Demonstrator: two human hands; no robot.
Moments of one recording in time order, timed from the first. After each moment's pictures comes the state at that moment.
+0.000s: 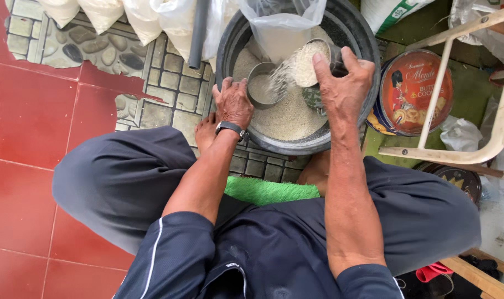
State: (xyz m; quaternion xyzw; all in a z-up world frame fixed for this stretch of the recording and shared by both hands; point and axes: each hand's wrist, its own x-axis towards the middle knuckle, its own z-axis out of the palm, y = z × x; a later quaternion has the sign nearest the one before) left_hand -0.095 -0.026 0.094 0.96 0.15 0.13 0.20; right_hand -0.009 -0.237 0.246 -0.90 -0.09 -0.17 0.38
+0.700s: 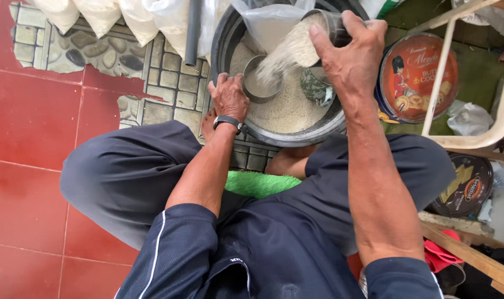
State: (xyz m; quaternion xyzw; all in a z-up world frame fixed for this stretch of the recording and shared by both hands) left_hand -0.091 -0.024 0.075 0.97 0.15 0.13 0.15; right_hand 0.019 -0.253 0.278 -0.91 -0.20 -0.20 0.32
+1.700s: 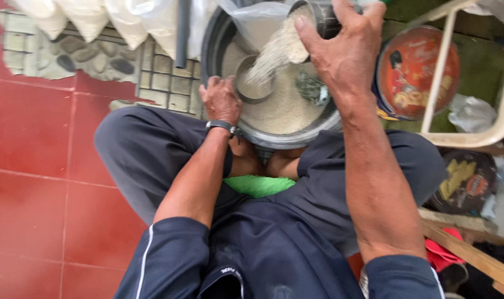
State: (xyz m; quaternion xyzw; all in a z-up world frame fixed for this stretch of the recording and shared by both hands) left_hand -0.093 -0.024 0.075 0.97 0.15 0.15 0.10; right_hand 0.016 -0.241 0.318 -0.91 -0.22 -0.21 0.28
